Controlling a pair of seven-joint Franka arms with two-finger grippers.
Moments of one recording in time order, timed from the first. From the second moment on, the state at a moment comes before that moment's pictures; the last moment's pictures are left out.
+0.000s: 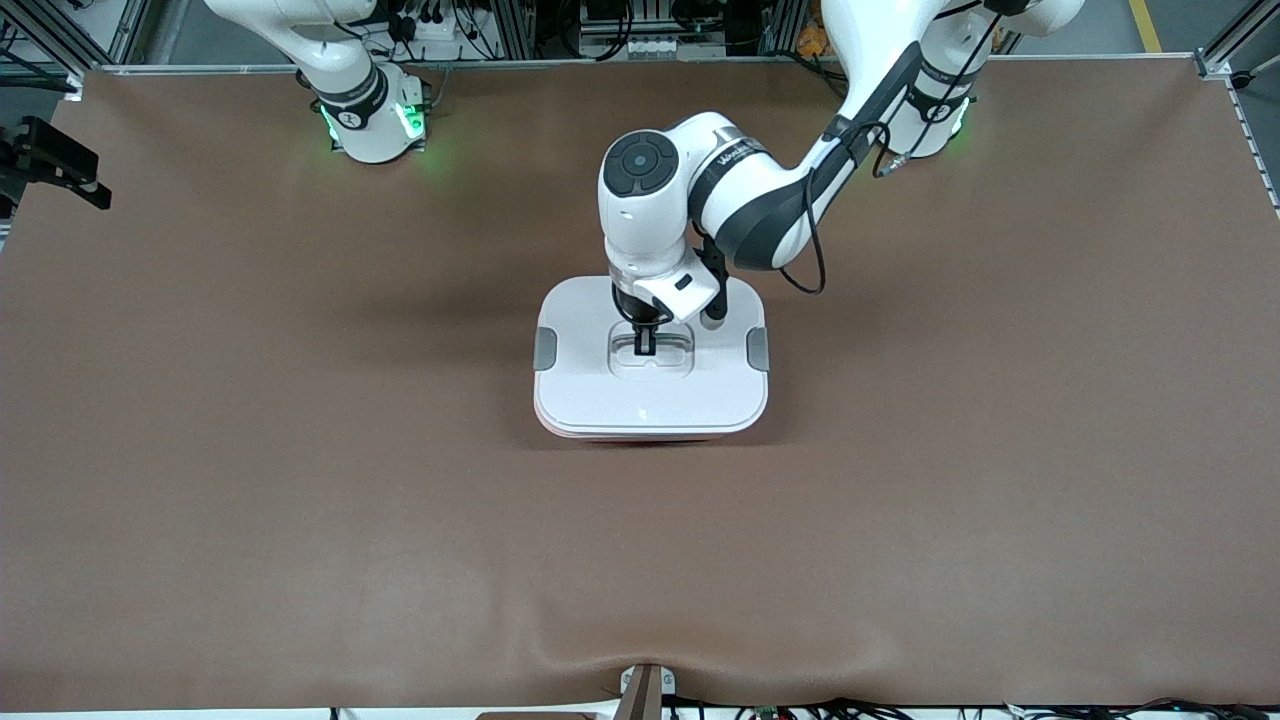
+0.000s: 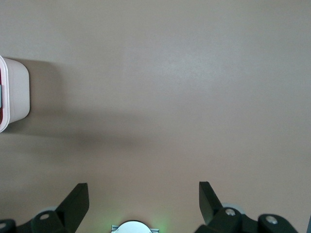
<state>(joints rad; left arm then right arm) -0.63 0.59 -0.24 -1.40 0.21 2.02 -2.48 -0.01 -0.06 -0.04 -1.48 -0.01 1.38 -0.16</state>
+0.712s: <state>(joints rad) -0.64 0.60 -0.24 -1.40 0.23 2.02 -2.48 -0.01 -0.06 -0.05 -1.48 -0.01 1.36 -0.15</state>
